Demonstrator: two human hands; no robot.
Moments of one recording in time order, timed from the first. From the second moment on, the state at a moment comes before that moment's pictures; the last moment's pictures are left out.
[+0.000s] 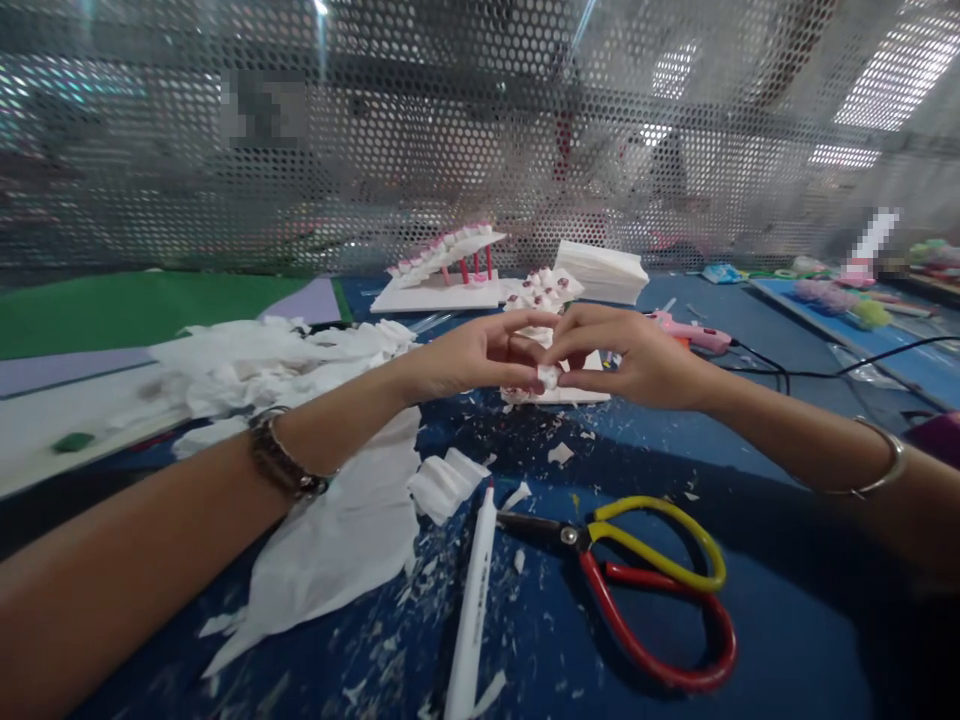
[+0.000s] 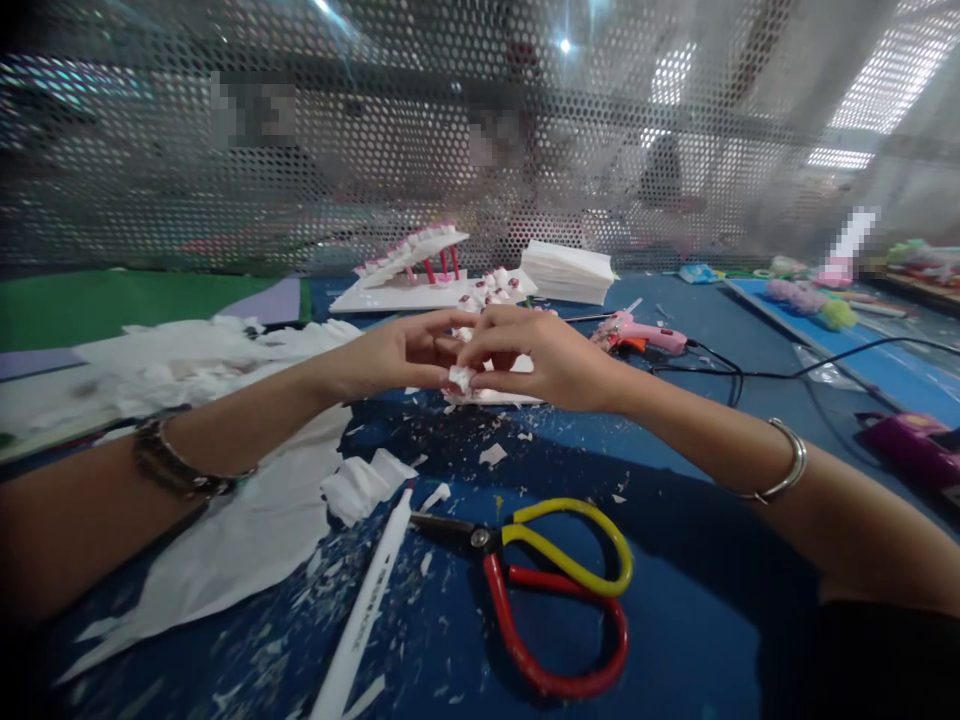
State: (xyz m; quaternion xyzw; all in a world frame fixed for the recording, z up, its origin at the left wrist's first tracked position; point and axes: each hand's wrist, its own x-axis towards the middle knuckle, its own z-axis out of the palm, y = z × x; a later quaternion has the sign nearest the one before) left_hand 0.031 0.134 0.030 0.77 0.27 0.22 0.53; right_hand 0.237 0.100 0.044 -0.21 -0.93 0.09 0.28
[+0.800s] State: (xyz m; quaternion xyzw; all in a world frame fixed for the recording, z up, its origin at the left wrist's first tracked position) left_hand 0.024 0.158 0.003 0.88 0.34 0.22 0.24; right_hand 0.230 0.106 0.020 -0.35 -0.92 -0.16 -0.06
